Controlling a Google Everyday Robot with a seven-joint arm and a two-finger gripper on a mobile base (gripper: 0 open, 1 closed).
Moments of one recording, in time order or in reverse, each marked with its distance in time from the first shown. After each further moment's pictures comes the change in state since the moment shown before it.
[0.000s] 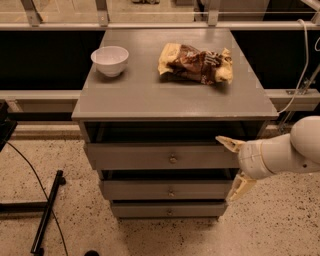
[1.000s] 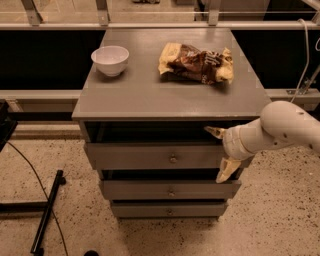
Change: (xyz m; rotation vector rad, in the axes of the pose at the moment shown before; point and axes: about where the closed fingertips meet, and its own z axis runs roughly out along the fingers) arm 0.031 -0.053 0.060 -0.041 0.043 -0.066
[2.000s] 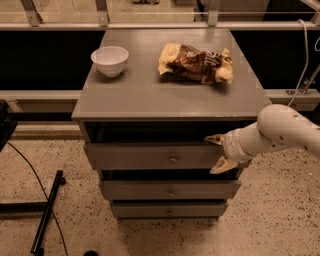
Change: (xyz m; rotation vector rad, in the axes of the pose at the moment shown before) arm 0.014 0.009 0.015 -0.038 0.030 0.064
